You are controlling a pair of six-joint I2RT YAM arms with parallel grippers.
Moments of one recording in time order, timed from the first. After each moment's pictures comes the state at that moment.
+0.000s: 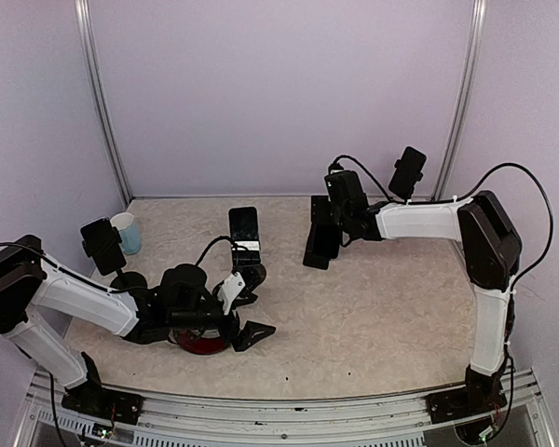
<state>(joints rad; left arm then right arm) -0.96 1.52 0.52 0.58 0.20 0.03 0.64 2.02 1.46 0.09 0.48 0.30</state>
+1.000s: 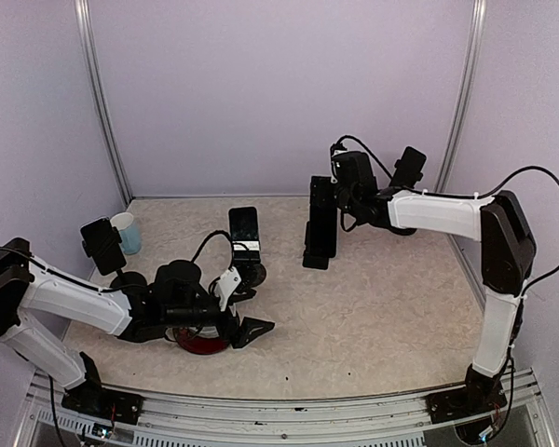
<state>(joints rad) -0.96 1.46 0.52 0.55 0.20 0.03 0.64 1.92 1.49 0.06 0.38 0.31</state>
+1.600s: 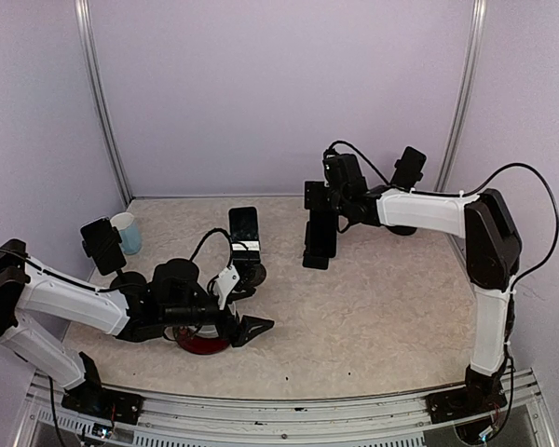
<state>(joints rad) -0.96 1.44 0.52 0.54 0.20 0.03 0.65 2.02 1.59 -0.01 0.39 0.31</state>
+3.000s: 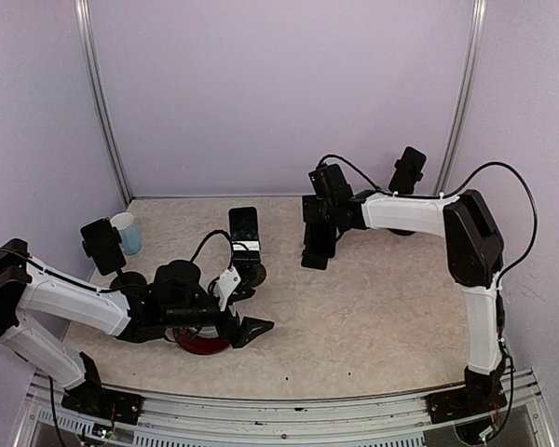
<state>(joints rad) -0.96 1.45 0.52 0.54 0.18 0.03 0.67 2.14 1.69 -0.14 0.47 0.33</state>
